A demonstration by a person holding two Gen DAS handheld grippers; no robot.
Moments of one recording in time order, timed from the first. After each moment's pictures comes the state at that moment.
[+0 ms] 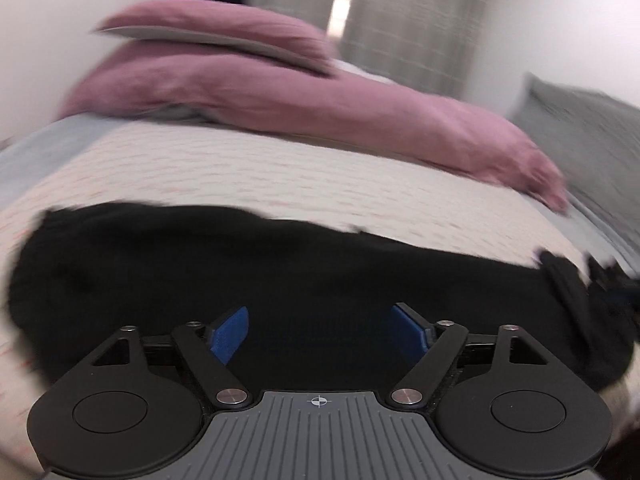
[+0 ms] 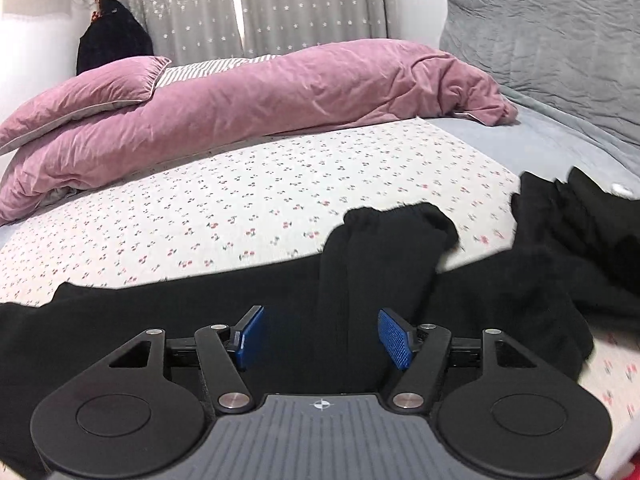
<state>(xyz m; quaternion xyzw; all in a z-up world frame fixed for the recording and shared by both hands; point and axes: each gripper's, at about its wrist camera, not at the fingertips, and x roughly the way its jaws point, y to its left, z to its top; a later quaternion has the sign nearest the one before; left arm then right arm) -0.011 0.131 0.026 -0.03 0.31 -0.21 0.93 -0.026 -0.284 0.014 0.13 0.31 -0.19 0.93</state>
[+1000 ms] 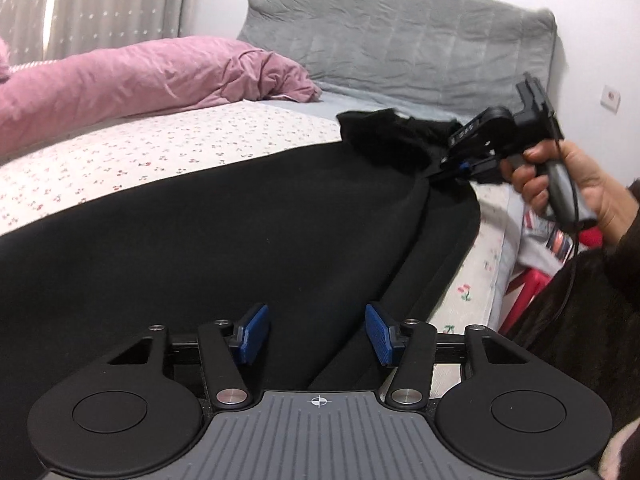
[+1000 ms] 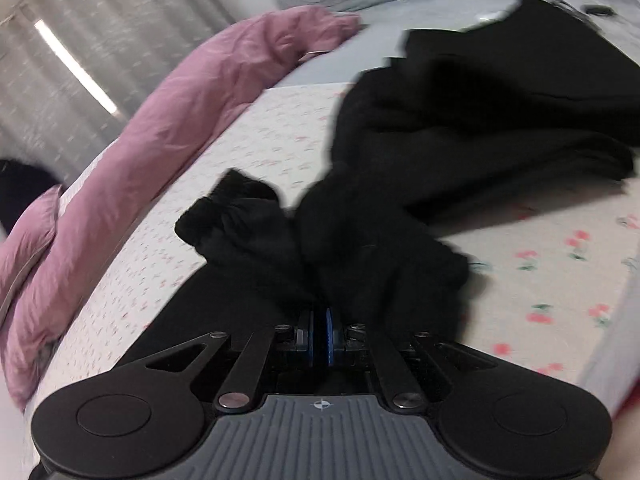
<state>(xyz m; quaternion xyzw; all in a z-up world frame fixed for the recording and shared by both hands) -0.044 -0.037 -0.042 0.12 0.27 -0.55 0.78 -0.116 -0.413 -0.037 0.39 0.26 -0.28 0.84</state>
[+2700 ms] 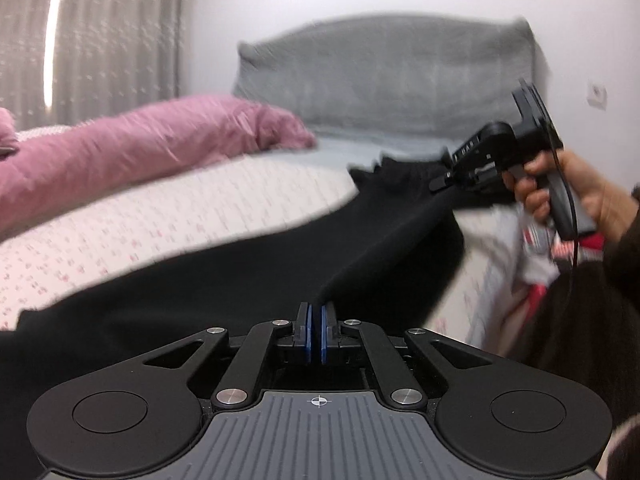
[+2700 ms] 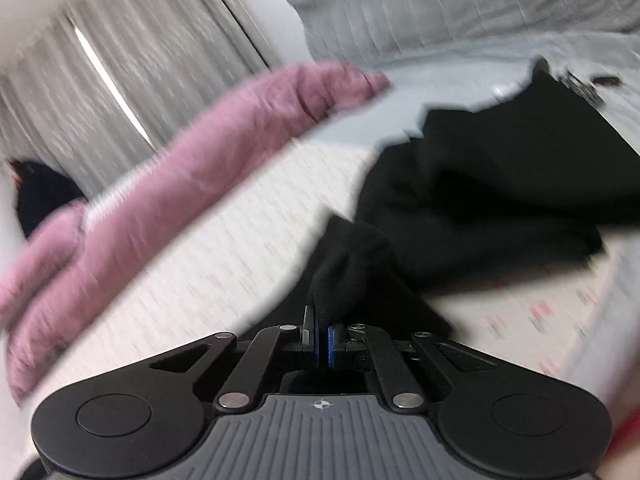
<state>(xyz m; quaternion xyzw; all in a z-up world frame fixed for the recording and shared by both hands) -0.067 -0.024 -0.013 0.15 0.20 -0.55 0.80 -0.140 -0.395 -0.002 0.34 0.22 -0.28 0.87</state>
